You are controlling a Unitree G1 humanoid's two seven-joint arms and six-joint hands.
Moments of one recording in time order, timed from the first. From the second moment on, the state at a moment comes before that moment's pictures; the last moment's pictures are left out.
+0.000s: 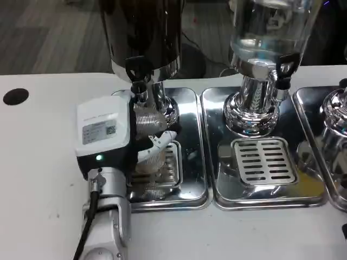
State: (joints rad) left arm -0.19 0.14 -0.38 0.08 1.16 0.48 0.24; right arm 0.41 -0.56 -0.18 0.42 -0.36 -0.90 -0.13
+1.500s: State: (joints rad) left arm 0.14 0.16 -0.28 -0.64 1.19 0.31 0.04; right arm 0.42 -0.56 -0.18 0.39 -0.36 -0.90 -0.12
